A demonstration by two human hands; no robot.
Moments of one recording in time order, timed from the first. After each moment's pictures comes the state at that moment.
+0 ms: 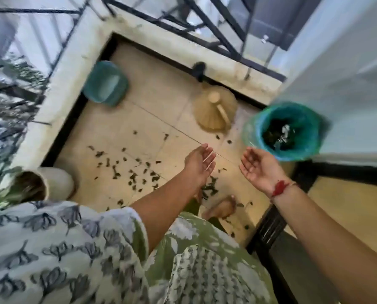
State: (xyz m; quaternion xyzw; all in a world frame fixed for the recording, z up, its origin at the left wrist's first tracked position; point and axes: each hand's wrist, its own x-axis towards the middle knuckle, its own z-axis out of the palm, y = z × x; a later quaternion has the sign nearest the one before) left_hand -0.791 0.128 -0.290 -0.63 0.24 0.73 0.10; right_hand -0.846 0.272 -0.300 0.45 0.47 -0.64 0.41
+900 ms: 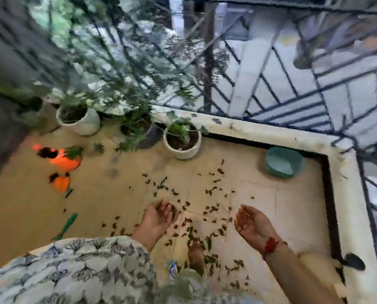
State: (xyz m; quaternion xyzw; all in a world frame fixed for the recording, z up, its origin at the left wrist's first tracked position) left_hand -0.289 -0.106 -0.116 -0.61 -0.22 0.62 -0.44; right_hand -0.543 -0.128 -0.122 0.10 0.60 -0.33 0.72
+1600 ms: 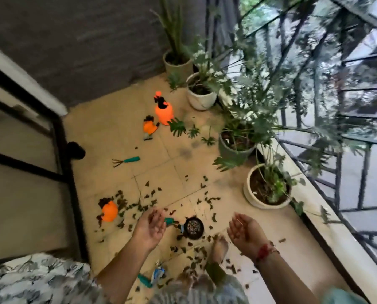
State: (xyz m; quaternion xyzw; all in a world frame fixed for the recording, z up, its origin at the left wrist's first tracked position) left_hand -0.153 -0.087 -0.146 -0.44 -0.49 0.33 -0.68; right_hand -0.289 -0.302 -0.149 -0.12 0.60 0.03 0.79
